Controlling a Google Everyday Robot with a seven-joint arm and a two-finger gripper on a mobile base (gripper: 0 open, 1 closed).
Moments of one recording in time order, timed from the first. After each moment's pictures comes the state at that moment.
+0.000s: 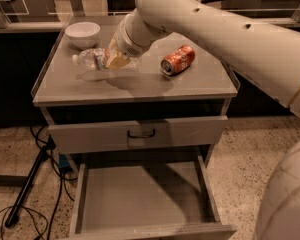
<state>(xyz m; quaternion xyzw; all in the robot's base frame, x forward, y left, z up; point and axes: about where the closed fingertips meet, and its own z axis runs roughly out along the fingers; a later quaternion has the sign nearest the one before) 0.699 0.095 0.896 -0.68 0.61 0.01 0.40</state>
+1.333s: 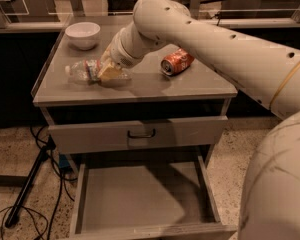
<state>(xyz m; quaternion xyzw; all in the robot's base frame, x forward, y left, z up) 0.698 0.125 0.857 -0.67 0.62 0.08 0.39</state>
